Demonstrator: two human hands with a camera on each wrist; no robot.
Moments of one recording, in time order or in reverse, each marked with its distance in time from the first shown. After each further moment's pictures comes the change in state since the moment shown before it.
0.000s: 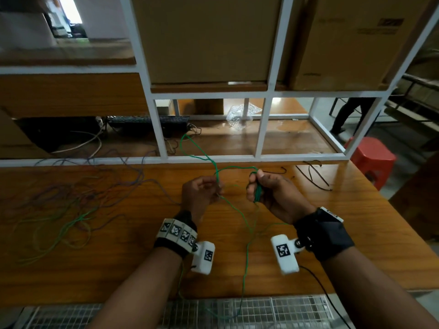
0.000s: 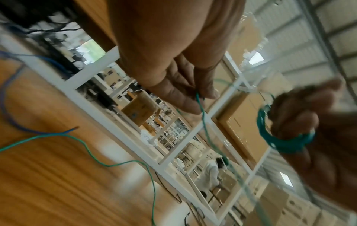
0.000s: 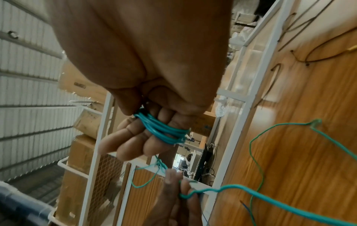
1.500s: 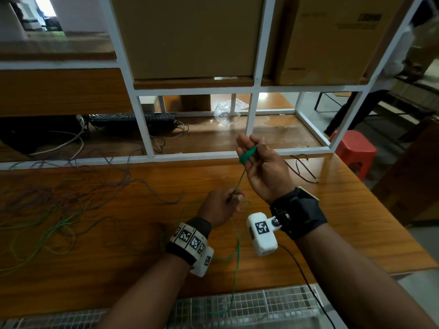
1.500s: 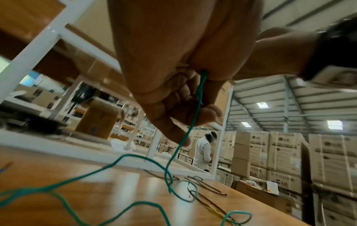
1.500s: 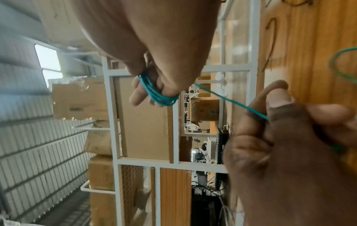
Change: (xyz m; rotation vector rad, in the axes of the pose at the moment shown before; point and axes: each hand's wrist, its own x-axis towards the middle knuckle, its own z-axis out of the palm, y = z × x) left_hand -0.016 -0.022 0.046 0.609 -0.473 0.201; right_hand 0.026 -0.016 0.017 0.425 0.208 -0.318
